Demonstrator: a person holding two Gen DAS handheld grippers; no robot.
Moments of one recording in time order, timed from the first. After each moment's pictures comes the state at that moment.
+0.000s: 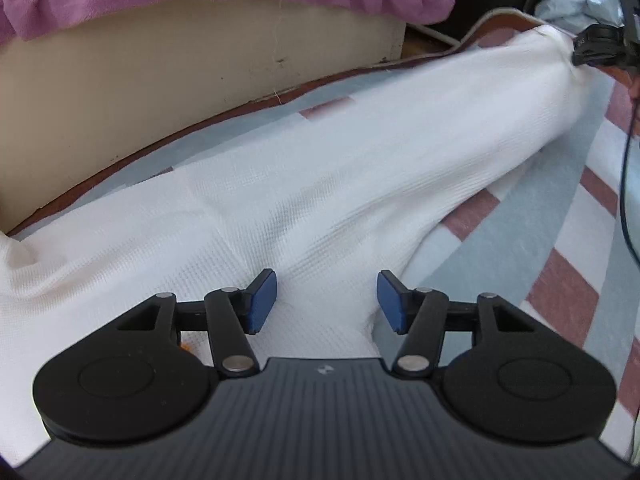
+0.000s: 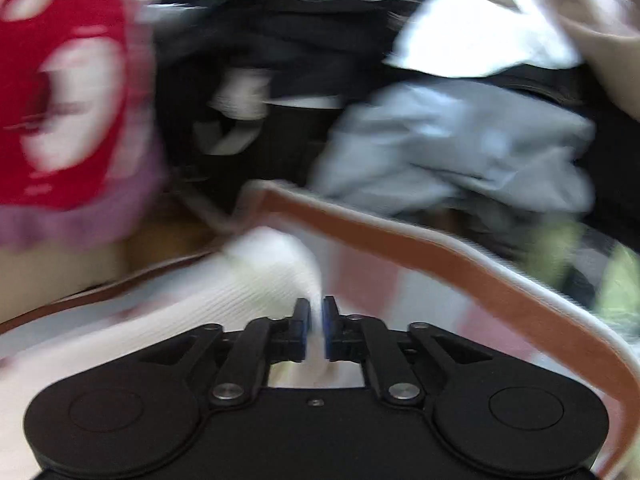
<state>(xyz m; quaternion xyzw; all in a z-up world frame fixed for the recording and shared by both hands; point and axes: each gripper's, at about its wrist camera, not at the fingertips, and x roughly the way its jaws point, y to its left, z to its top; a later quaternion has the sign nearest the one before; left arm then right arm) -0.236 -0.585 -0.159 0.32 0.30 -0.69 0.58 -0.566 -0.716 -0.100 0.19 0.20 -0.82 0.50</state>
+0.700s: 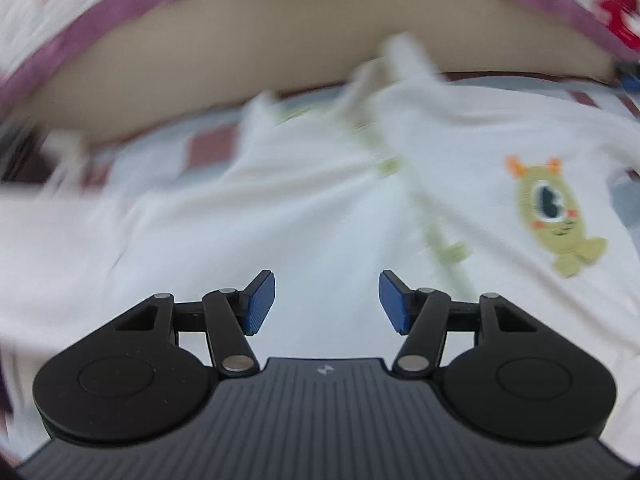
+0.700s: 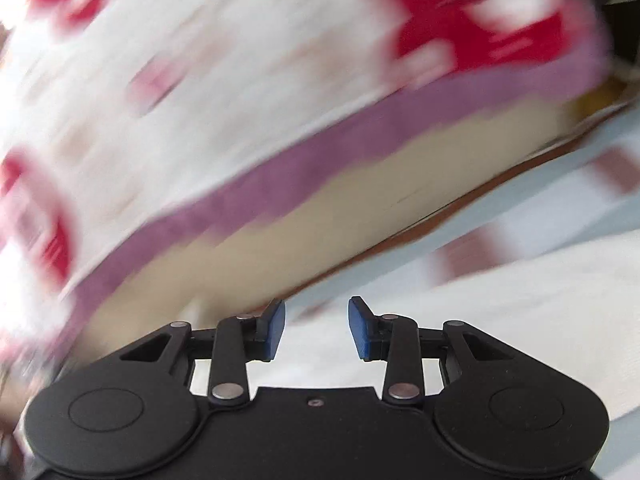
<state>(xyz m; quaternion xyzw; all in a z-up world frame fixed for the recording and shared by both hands) 0.002 -0.337 -0.073 0.29 0.42 -0.43 0.74 -0.373 -0.647 -0.091 0.43 0.16 -0.28 0.84</state>
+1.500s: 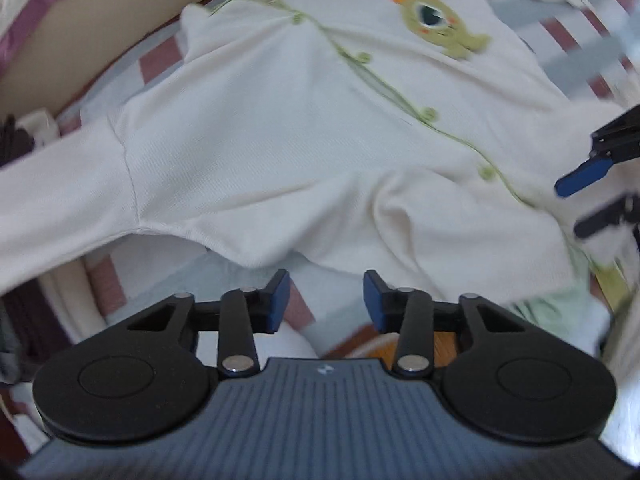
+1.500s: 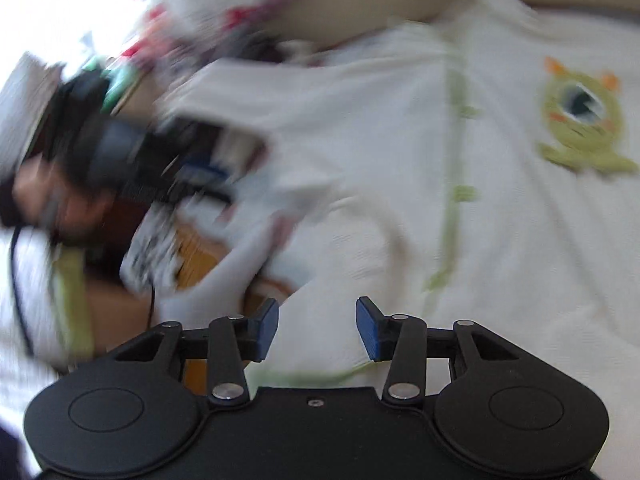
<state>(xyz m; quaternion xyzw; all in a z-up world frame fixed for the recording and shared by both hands) -0.062 -0.244 0.008 0.48 0.44 -0.53 0.55 -0.304 -0.331 -0.093 0.33 0.38 0.04 0.86</state>
